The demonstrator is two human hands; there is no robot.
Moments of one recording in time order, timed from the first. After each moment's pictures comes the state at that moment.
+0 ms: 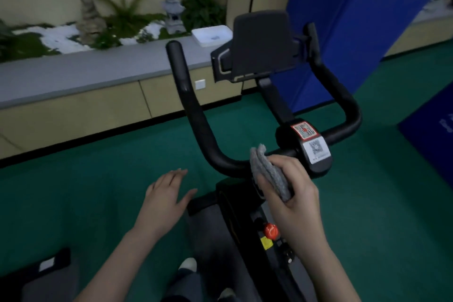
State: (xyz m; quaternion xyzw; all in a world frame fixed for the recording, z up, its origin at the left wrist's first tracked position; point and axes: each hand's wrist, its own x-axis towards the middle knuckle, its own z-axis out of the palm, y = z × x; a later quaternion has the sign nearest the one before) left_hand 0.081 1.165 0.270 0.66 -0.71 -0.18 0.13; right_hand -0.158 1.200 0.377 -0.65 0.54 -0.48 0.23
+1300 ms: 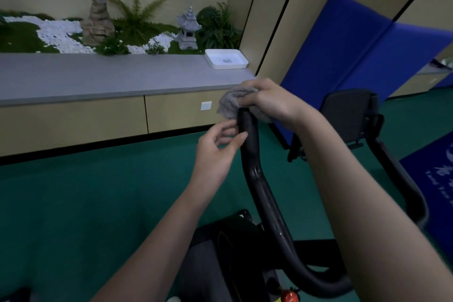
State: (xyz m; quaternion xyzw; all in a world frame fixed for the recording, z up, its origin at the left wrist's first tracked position) left_hand 0.111 0.971 0.392 0.47 -0.41 -0.51 0.60; right_hand 0.012 0.896 0.495 -0.72 0.56 -0.18 0.38
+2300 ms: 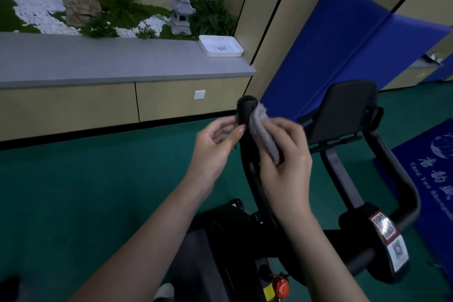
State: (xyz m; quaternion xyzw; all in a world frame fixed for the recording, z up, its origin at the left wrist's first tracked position) left_hand 0.112 0.970 0.382 0.43 -0.37 -0.57 0.59; right_hand 0.000 1.007 0.415 -0.70 0.54 -0.47 0.05
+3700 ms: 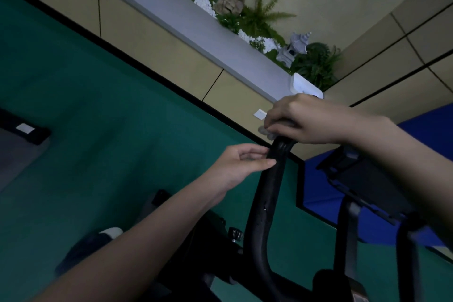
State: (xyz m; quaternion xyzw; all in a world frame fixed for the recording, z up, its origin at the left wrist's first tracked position) left_hand 0.060 1.047 0.342 0.45 -0.23 -0.58 0.64; right_hand 0.021 0.920 0.489 -0.97 0.05 0.23 -0.03
